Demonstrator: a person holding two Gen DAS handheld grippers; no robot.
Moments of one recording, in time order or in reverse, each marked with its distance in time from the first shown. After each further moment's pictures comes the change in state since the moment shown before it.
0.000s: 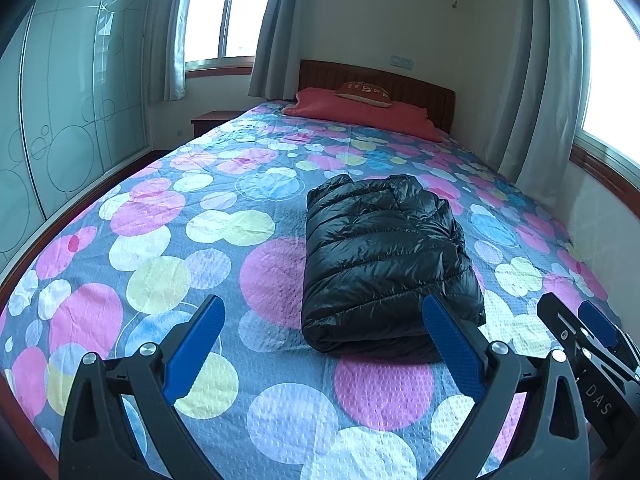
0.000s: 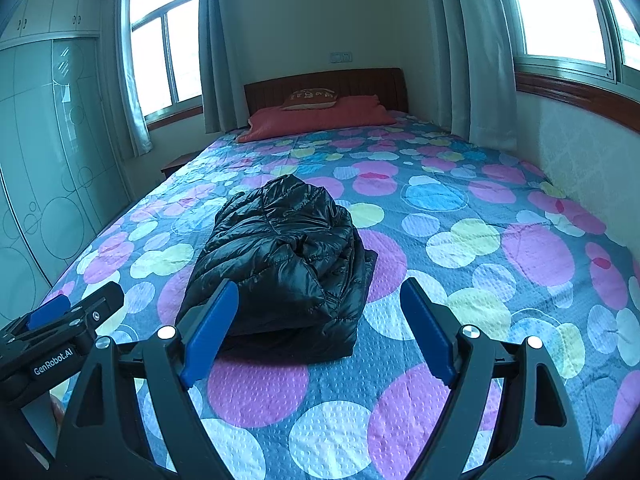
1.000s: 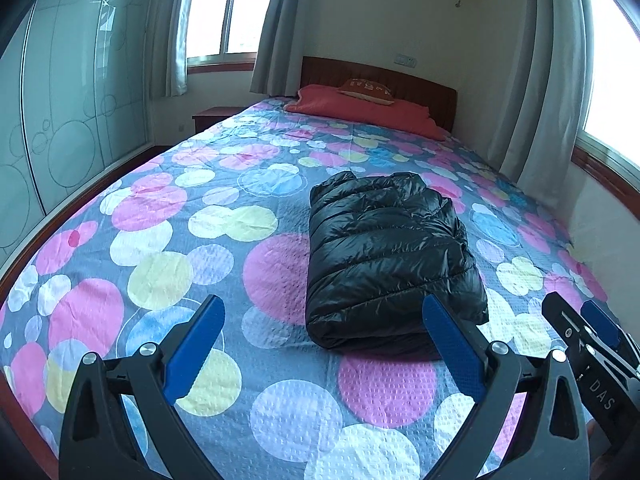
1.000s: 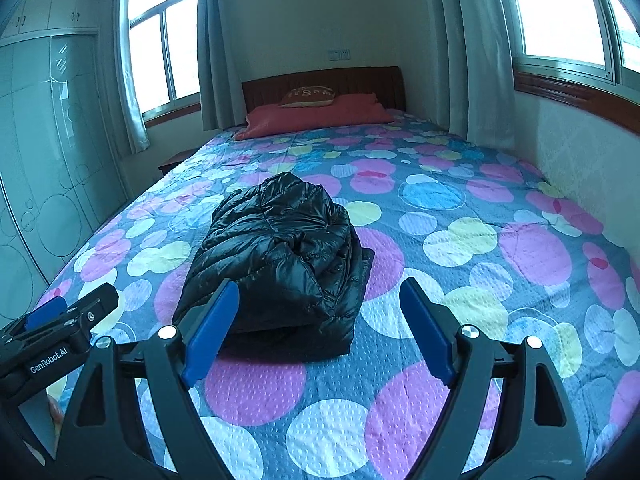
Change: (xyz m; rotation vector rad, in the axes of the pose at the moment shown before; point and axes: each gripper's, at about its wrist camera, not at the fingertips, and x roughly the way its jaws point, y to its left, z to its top) left arm 0.001 0.004 -0.002 -0.013 0.007 0.006; right arm 0.000 -0.001 -0.001 -0.004 0.005 -0.008
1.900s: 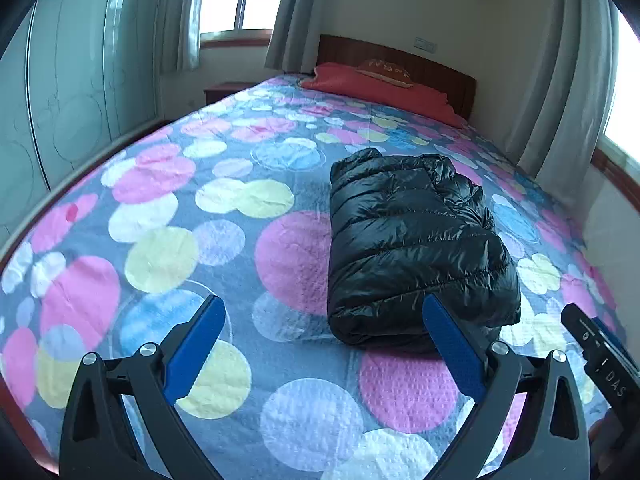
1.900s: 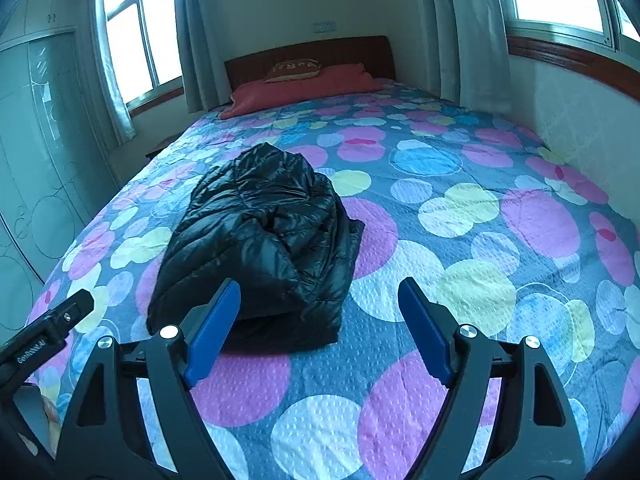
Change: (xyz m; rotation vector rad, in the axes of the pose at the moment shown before) left arm 0.030 0.020 -0.002 -0.039 0.071 0.028; right arm 0.034 -0.017 -0.005 0.060 0.099 -0.017
